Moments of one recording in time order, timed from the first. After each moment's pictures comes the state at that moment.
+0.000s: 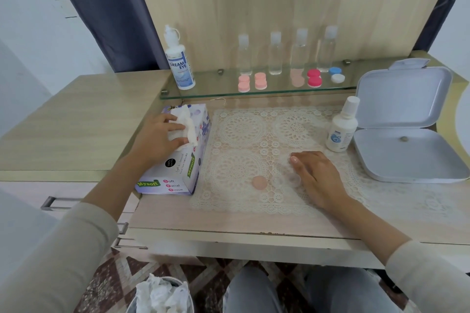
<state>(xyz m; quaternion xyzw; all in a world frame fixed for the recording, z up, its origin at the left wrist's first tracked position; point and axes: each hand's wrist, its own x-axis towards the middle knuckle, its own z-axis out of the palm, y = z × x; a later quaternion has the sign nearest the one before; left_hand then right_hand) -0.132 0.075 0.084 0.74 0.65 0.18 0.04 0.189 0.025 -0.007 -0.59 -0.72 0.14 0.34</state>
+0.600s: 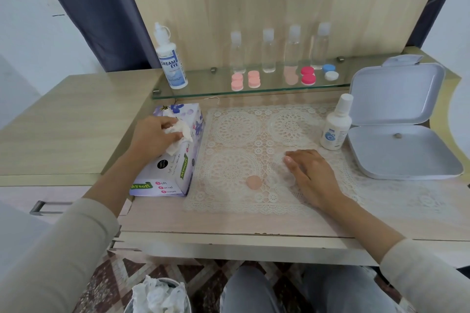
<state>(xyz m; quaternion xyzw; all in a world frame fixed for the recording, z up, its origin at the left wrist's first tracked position) -0.113 0.083 0.090 0.65 0.71 0.24 0.12 0.188 0.022 -0.001 -0.59 -0.72 0.15 0.33</state>
